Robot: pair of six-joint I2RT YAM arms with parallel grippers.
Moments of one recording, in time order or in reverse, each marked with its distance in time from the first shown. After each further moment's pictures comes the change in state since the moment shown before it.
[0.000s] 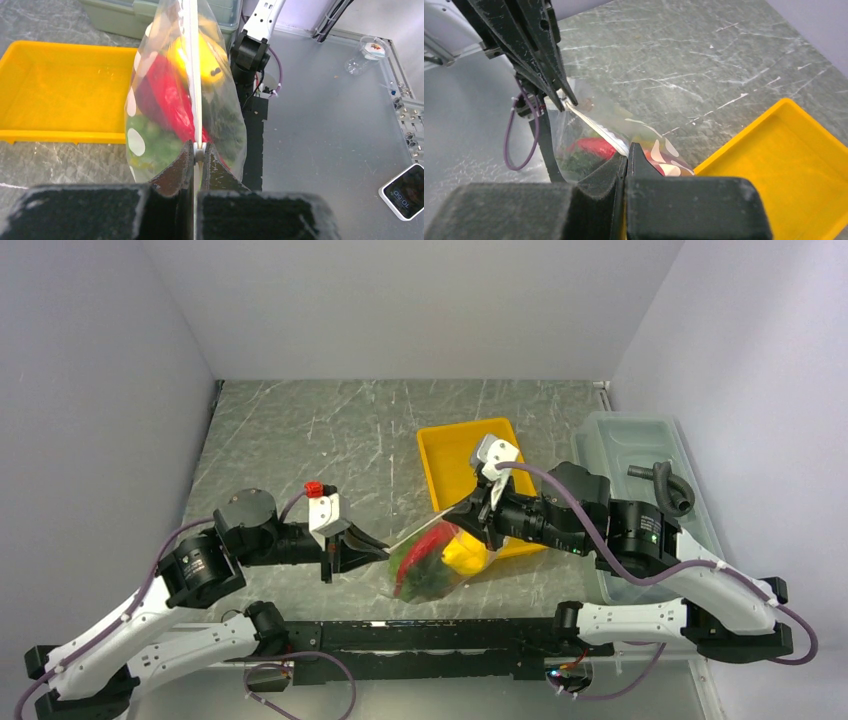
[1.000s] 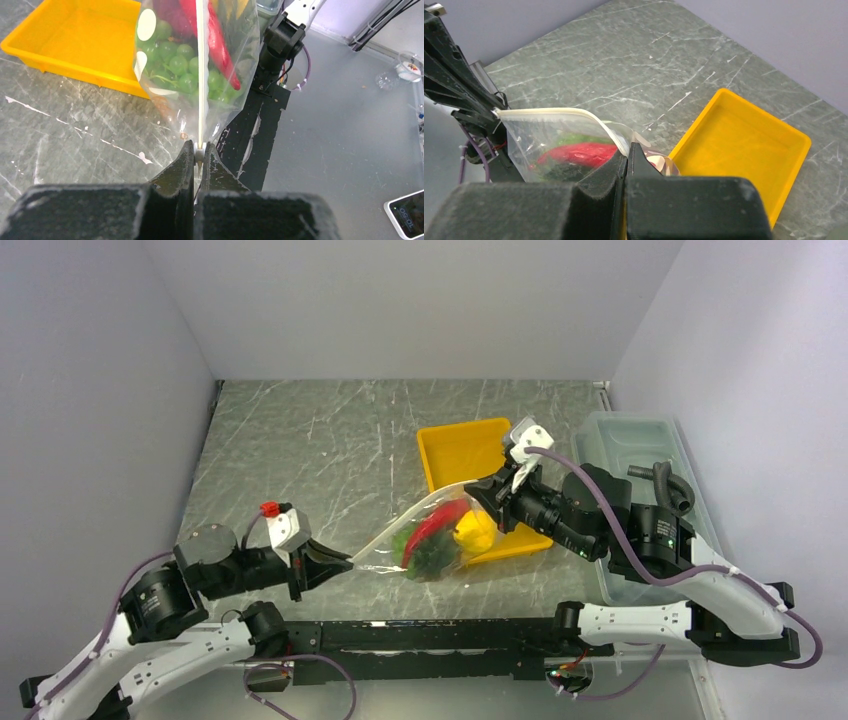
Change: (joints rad) left arm 0.000 -0.253 -0.098 -0.197 -0.212 -0.103; right arm 0.001 -0.048 -0.005 0.024 0.287 0.025
